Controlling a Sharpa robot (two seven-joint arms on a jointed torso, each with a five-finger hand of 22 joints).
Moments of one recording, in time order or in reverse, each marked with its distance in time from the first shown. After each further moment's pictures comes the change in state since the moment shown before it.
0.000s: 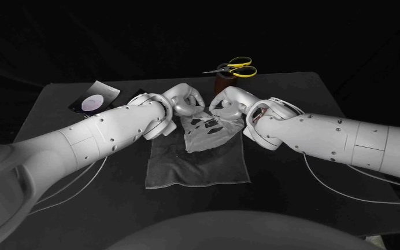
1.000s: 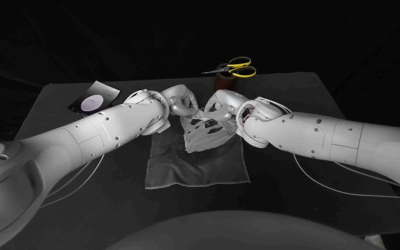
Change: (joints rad) left arm 0.007 0.039 0.000 -0.110 -0.133 0.070 -0.031; left_hand -0.017 0.017 0.022 -0.053 0.000 0.028 -0.004 -0.009 -0.015 0.102 -0.007 0.049 0.154 0.000 -0.007 0.005 0.000 0.000 0.016 -0.016 0.019 0.024; right arm -0.005 0.100 -0.010 -0.112 -0.089 0.058 -0.069; right_hand -0.025 -0.024 -0.065 0.025 0.000 -0.013 0.004 -0.016 -0.003 0.000 0.000 0.002 0.000 0.000 0.000 0.000 0.000 0.000 -0.007 -0.007 -0.023 0.000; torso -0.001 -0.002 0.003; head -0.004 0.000
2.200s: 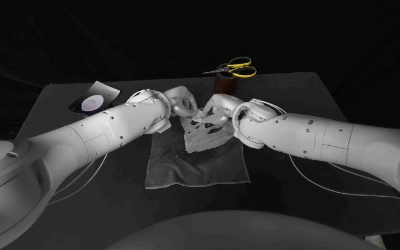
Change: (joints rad) left arm 0.000 0.030 -0.001 -0.041 -0.015 0.035 -0.051; left_hand -0.013 0.003 -0.003 -0.008 0.000 -0.004 0.003 -0.017 -0.009 -0.006 0.006 -0.001 -0.015 0.000 0.000 0.004 0.000 0.000 0.004 0.004 0.004 -0.001; right arm -0.012 0.045 -0.001 -0.054 0.001 0.057 -0.009; right_hand -0.029 -0.035 -0.085 0.017 0.000 -0.028 0.013 -0.044 -0.025 0.002 0.009 0.000 0.000 0.002 0.005 0.000 0.001 0.015 -0.011 0.011 -0.028 0.000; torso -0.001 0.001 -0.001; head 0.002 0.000
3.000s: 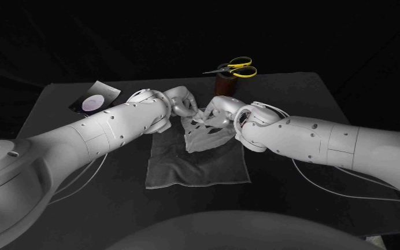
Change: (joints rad) left arm 0.001 0.000 0.000 -0.003 -0.002 0.004 -0.008; left_hand 0.000 0.000 0.000 0.000 0.000 -0.002 -0.002 0.000 -0.003 0.000 0.000 -0.001 0.002 0.000 0.000 -0.001 0.000 0.000 0.000 0.000 0.000 0.001; right arm -0.009 -0.029 0.000 0.049 -0.048 -0.020 0.005; right_hand 0.102 0.070 0.019 -0.052 0.000 0.109 -0.044 0.039 0.012 0.001 -0.025 -0.001 0.000 0.000 -0.018 -0.002 0.000 0.000 0.011 -0.011 0.019 -0.001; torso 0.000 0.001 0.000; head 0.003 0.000
